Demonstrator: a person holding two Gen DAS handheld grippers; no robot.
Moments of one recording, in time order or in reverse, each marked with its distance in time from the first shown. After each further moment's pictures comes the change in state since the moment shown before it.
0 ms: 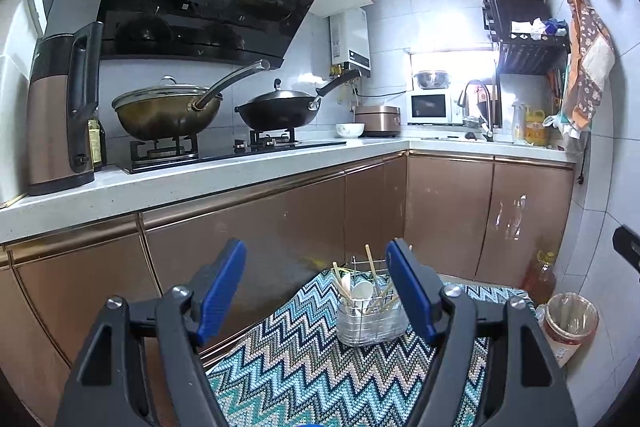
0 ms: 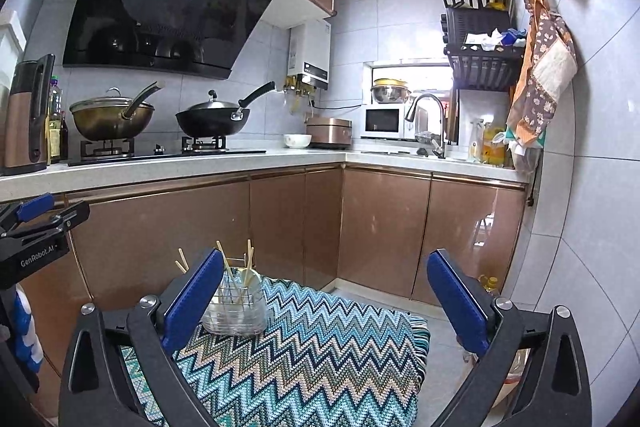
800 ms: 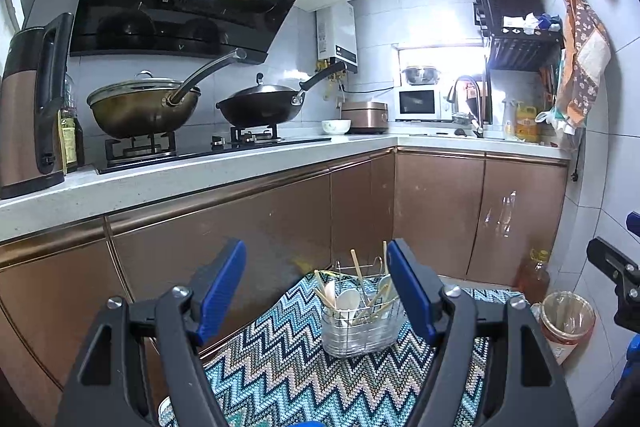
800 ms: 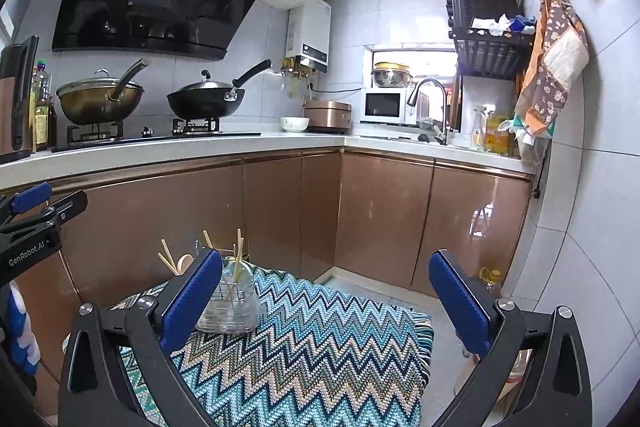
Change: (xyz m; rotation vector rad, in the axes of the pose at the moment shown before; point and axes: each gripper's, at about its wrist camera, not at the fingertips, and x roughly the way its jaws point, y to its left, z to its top) left arm 0.036 -0.016 -0.002 0.002 0.007 -0.047; right arm 0.046 0.003 -0.006 -0.016 0.062 -0.008
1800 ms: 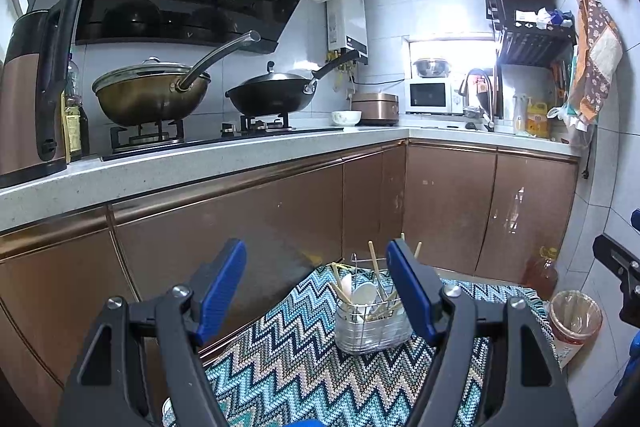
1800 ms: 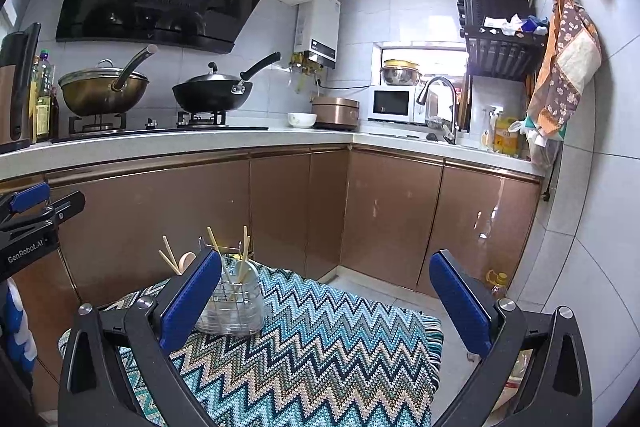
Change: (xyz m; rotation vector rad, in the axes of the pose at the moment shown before) left arm 0.018 0.015 -0.008 -0.014 0.028 0.026; right arm 0.020 0.011 -0.001 -0.019 0.009 0.013
